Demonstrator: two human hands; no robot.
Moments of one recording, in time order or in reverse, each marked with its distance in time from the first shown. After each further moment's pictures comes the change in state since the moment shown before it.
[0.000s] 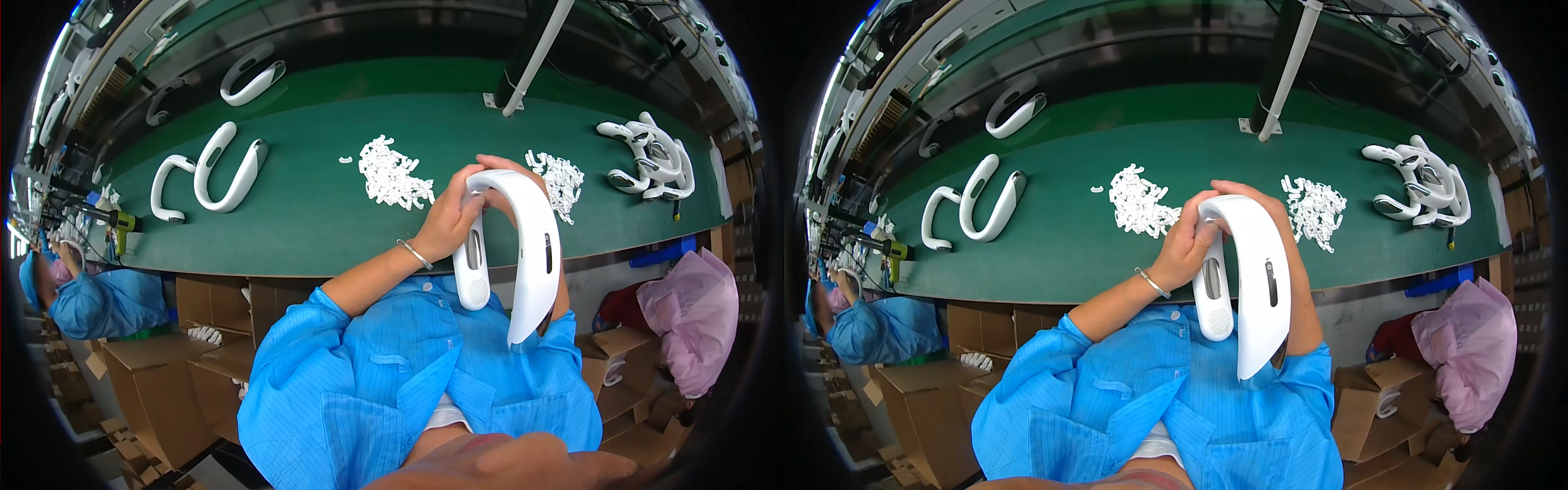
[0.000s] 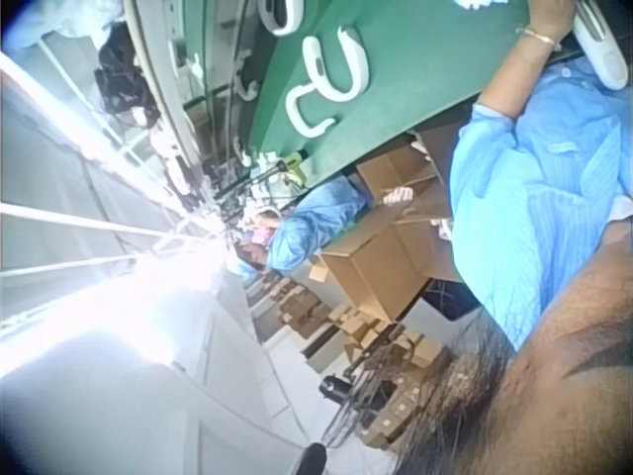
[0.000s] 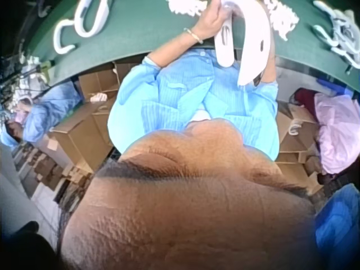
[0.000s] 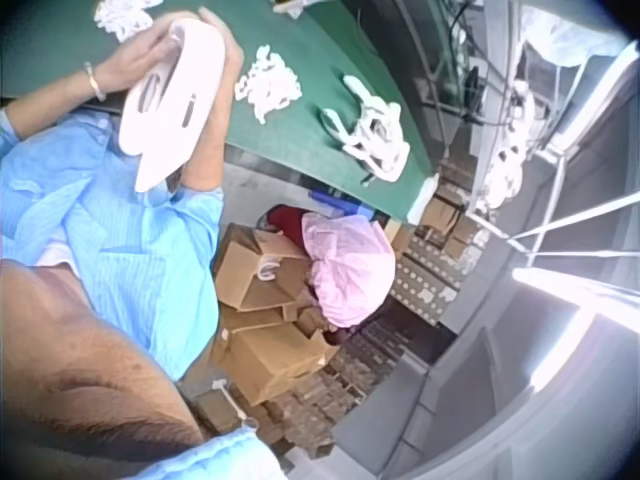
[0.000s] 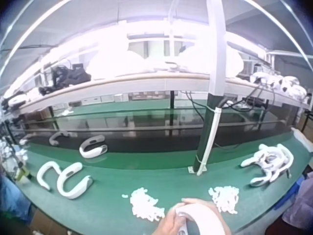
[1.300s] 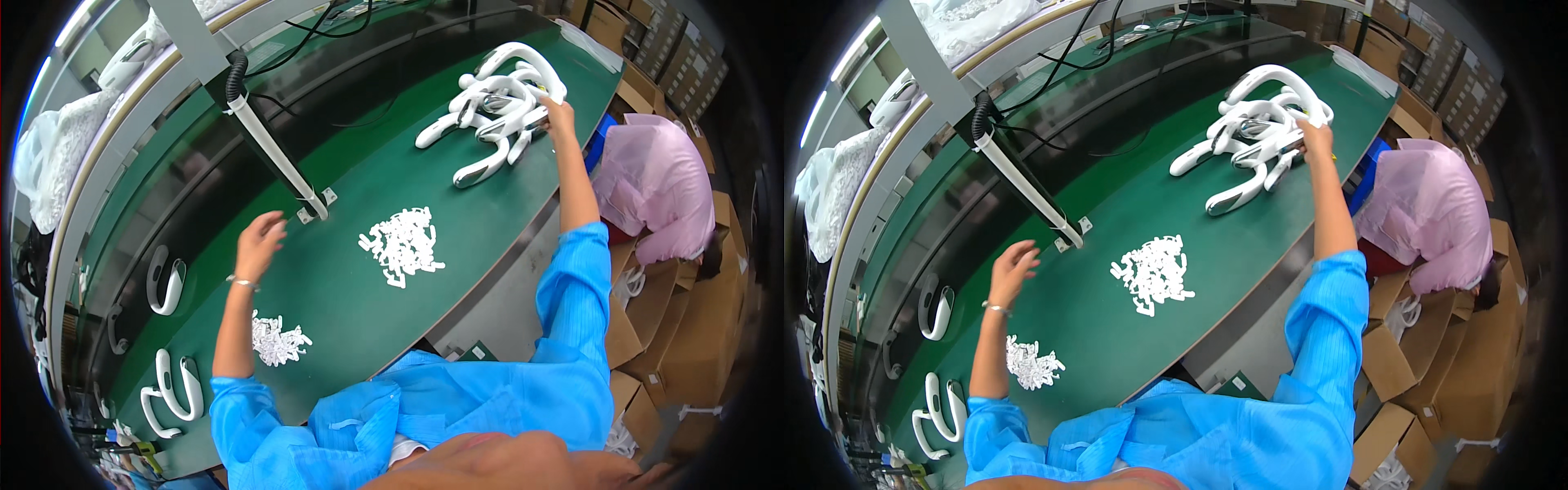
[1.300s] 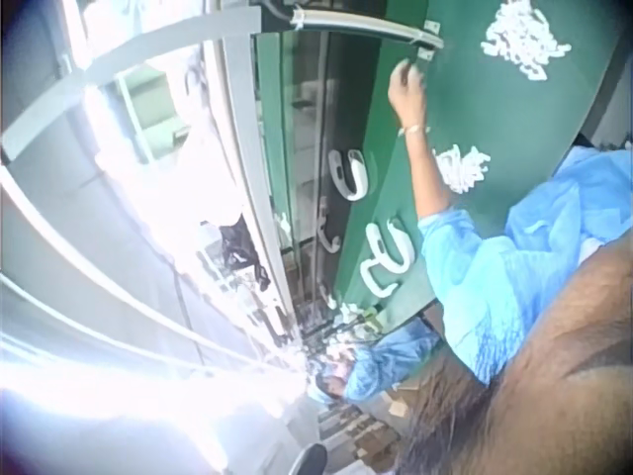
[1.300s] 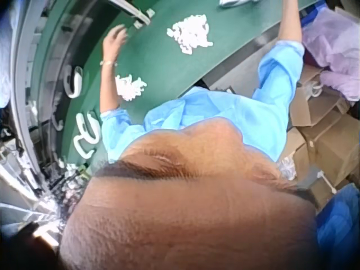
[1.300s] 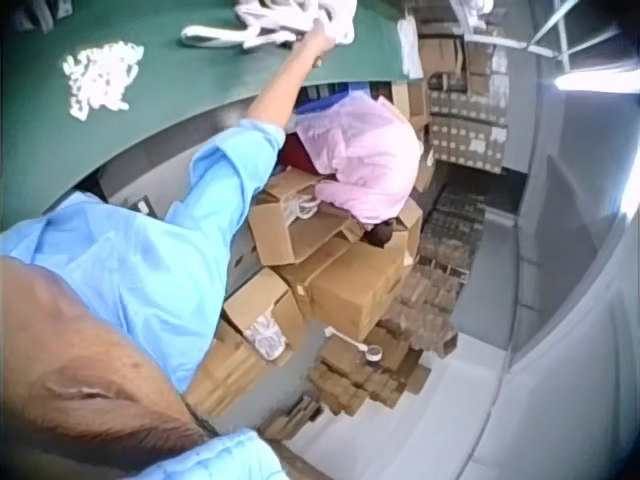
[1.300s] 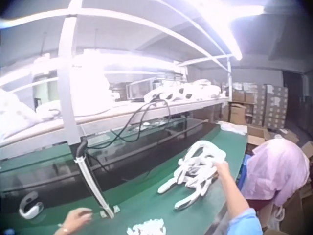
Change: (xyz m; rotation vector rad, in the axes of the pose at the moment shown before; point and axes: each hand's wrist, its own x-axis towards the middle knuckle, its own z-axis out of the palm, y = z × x) left_hand 0.211 -0.064 -0.017 0.236 -0.292 -0.390; right_hand -0.055 0.141 -0.494 0.070 1.311 0.191
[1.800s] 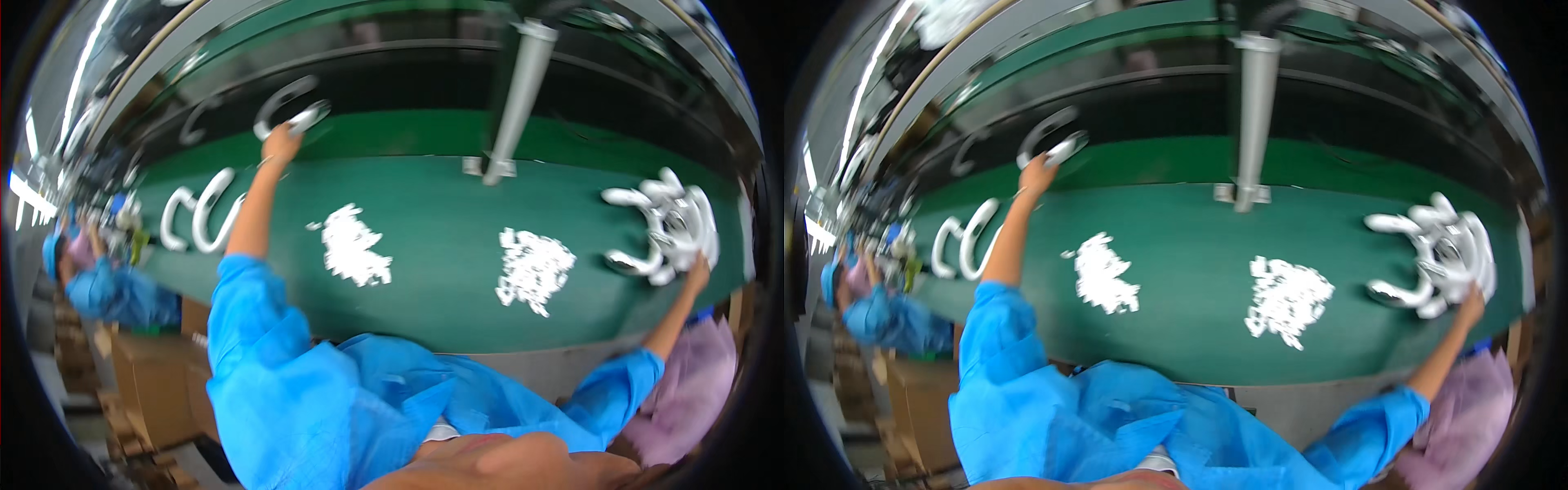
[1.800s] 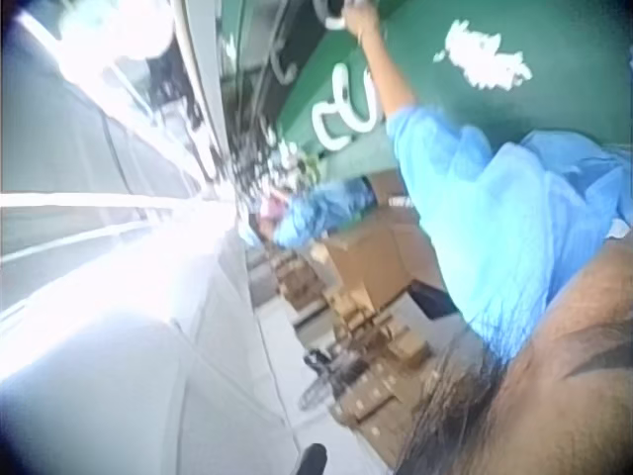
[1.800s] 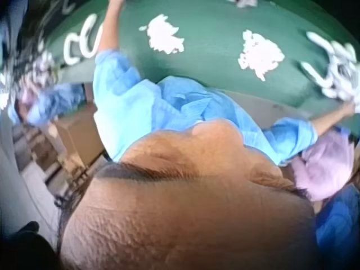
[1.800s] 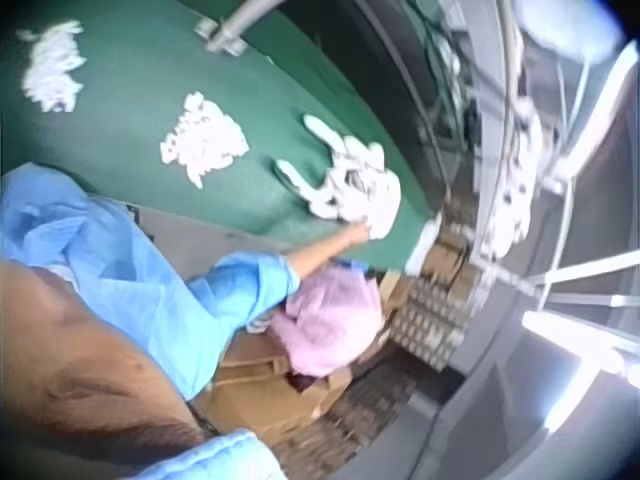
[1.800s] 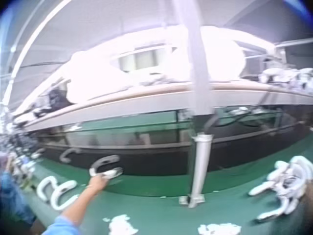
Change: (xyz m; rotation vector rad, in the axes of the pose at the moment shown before) left_hand -0.054 -0.164 -0.221 0.961 0.639 -0.418; right_hand 0.216 0.156 -0.133 -1.647 -0.148 -0.971
